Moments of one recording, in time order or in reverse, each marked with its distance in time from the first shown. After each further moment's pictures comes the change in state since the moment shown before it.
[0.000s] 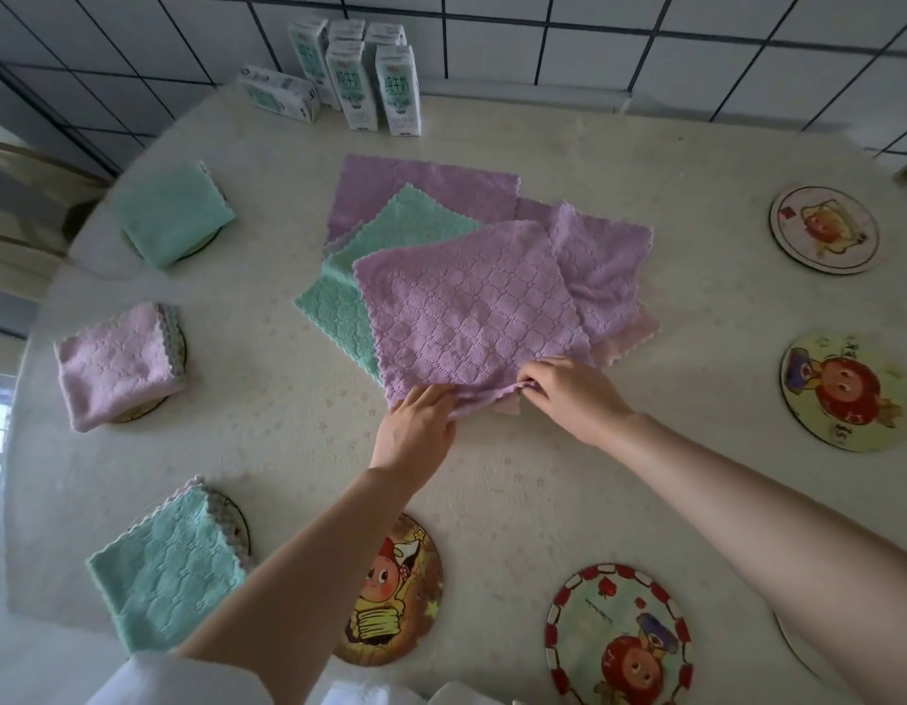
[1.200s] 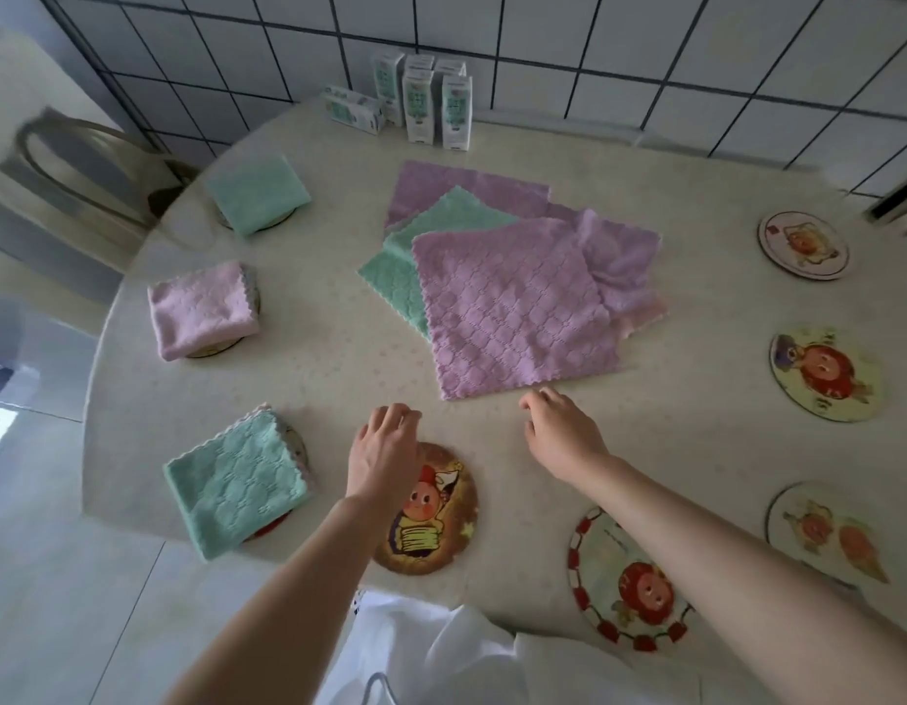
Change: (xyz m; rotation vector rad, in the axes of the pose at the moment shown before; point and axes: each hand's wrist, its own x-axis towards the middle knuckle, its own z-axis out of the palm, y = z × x) left_hand -0.140 -0.029 -0.025 0.090 0.073 -0.222; right_hand -0.085 -0.111 0.043 -0.064 -0.061 0.248
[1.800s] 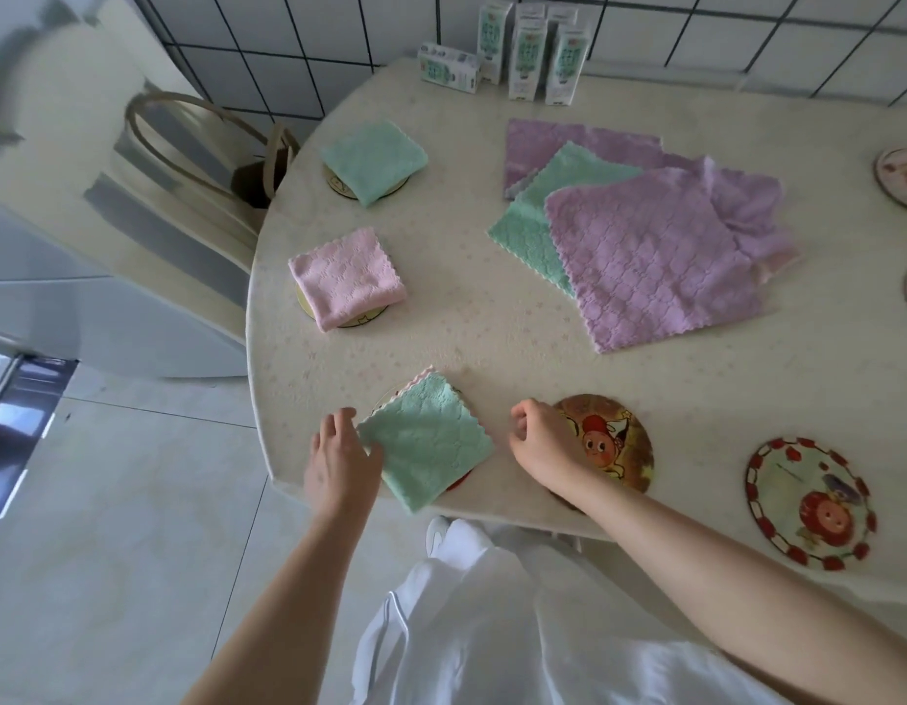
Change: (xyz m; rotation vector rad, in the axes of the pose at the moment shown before) left_hand -0.075 -0.251 -0.068 -0.169 0.028 -0.472; right_hand -0.015 -0.237 0.101 0.343 -0.047 0.202
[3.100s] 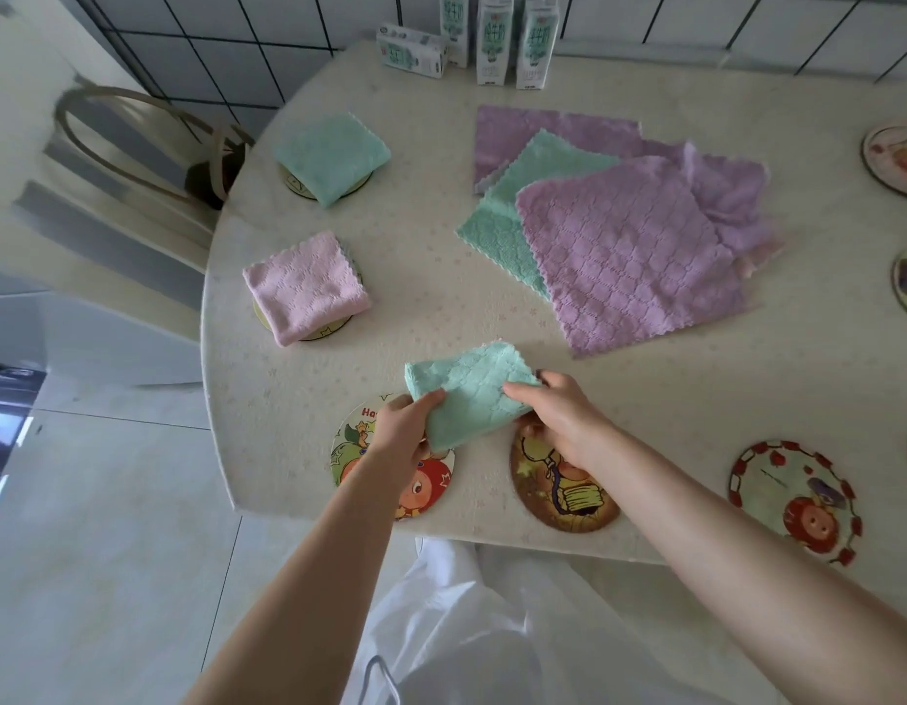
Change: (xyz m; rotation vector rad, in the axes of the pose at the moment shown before) left_hand 0.027 0.118 0.024 -1.056 -0.562 -0.528; right_hand 0.043 0.011 -0.057 0.944 -0.120 0.431
